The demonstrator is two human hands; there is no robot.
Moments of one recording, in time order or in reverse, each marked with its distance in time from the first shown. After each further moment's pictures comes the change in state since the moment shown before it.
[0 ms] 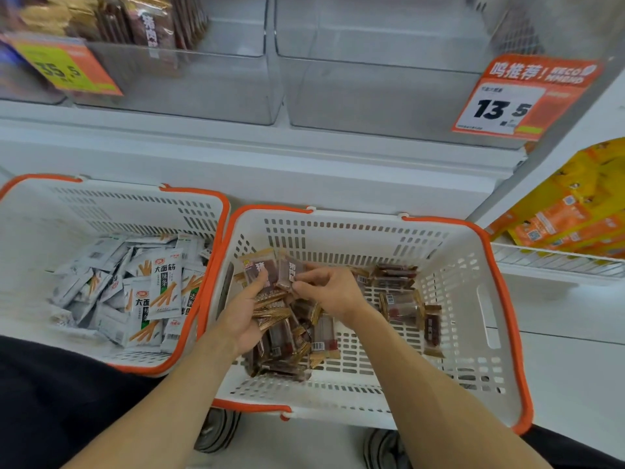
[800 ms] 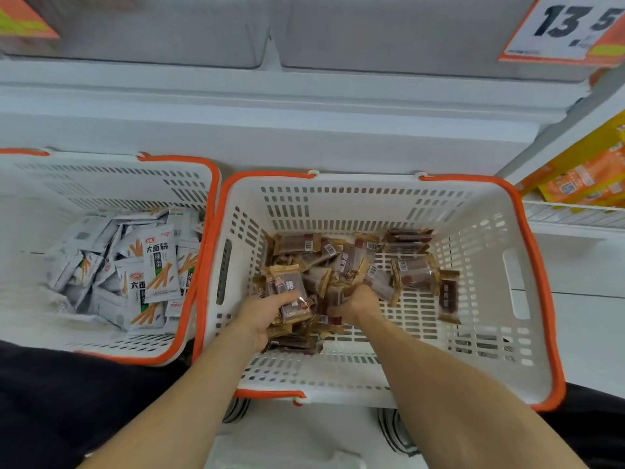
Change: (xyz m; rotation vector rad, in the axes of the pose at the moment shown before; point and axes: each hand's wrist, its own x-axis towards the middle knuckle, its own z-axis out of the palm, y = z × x) left_hand 0.031 -0.049 -0.029 0.386 0.317 -0.278; right_hand 0.015 0.105 0.004 -0.341 0.074 0.587
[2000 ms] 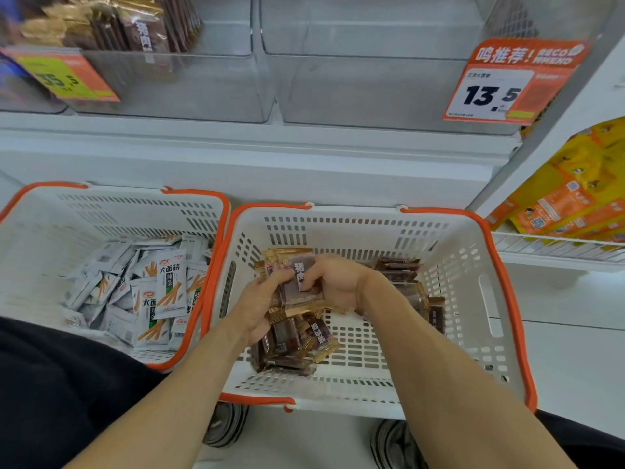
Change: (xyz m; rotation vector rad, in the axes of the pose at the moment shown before) left_hand -0.059 0.051 0.017 -0.176 -0.220 0.345; right_hand -0.076 -0.102 -0.063 0.469 -0.682 -0.374
